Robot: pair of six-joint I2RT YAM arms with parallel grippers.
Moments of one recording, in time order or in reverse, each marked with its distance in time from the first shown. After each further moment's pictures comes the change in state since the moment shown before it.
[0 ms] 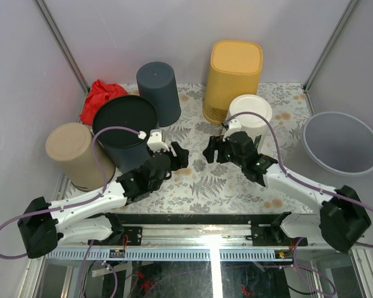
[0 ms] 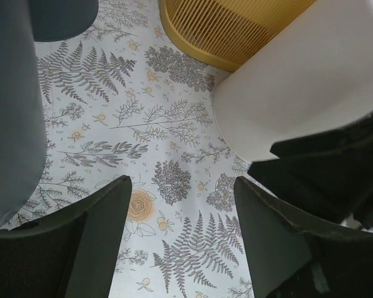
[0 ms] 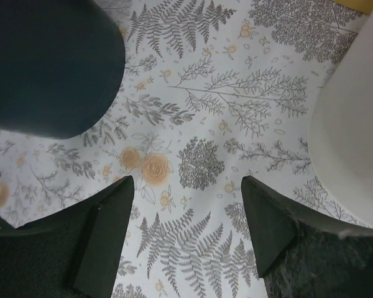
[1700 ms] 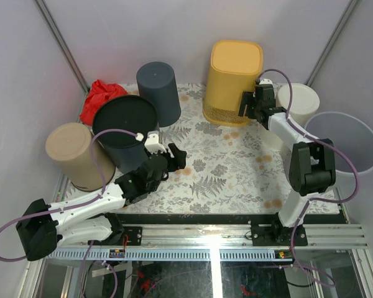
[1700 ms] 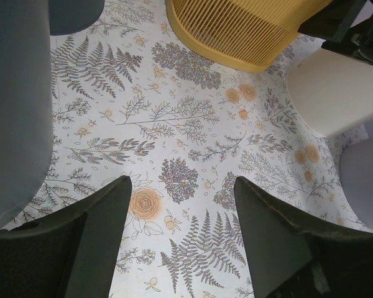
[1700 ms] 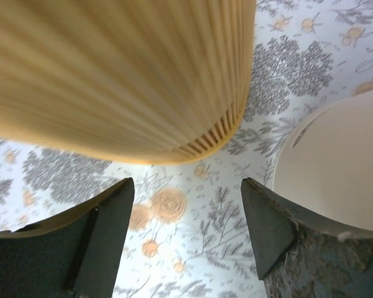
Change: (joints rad) left arm 0.027 -0.042 -0.075 0.052 0.027 0.000; right arm -0.498 0.598 0.640 -0.217 0.093 -0.198
